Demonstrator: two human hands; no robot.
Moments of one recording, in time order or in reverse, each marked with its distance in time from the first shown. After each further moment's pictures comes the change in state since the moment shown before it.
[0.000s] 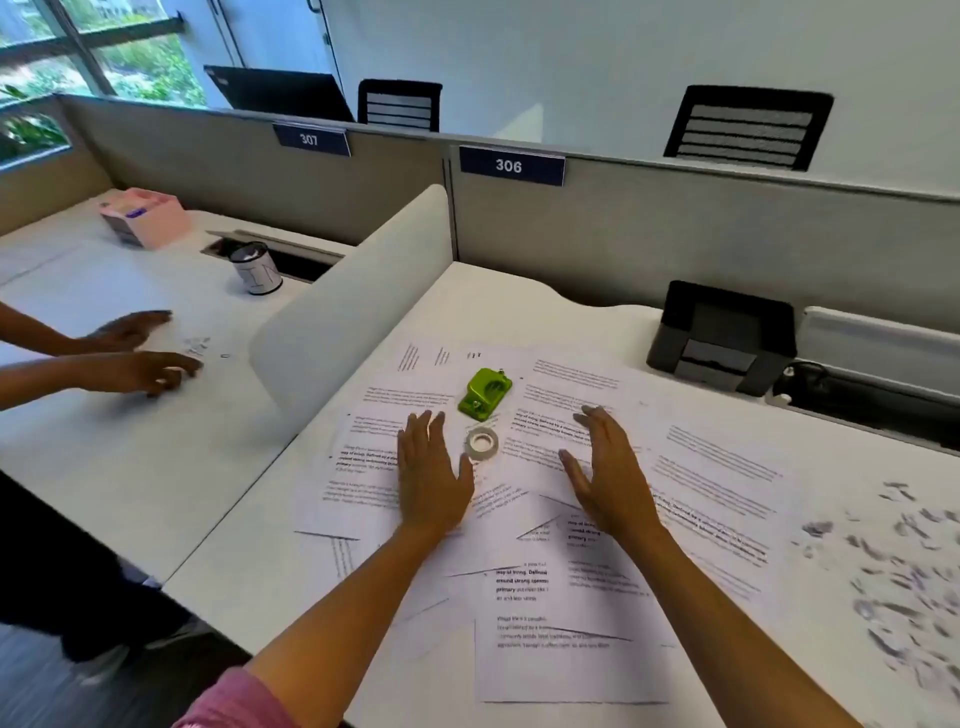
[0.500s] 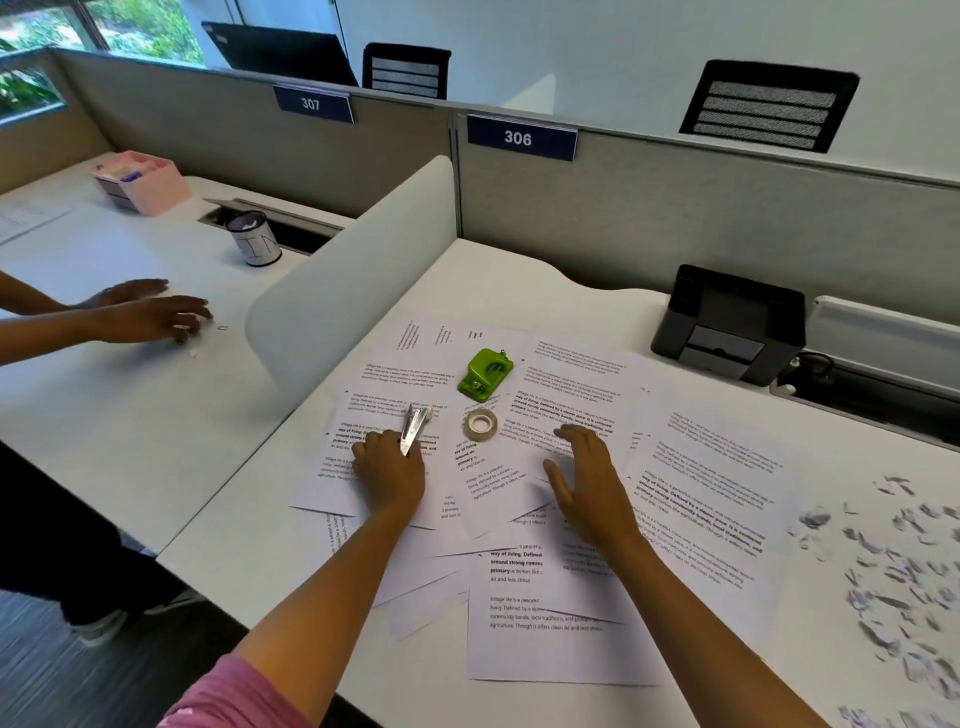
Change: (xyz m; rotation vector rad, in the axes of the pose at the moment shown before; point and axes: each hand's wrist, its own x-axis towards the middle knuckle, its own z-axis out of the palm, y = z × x) left_hand 0.004 -0.037 -0.009 0.032 0.053 -0.448; right_hand -0.021 0.000 0.024 0.090 -0.096 0.012
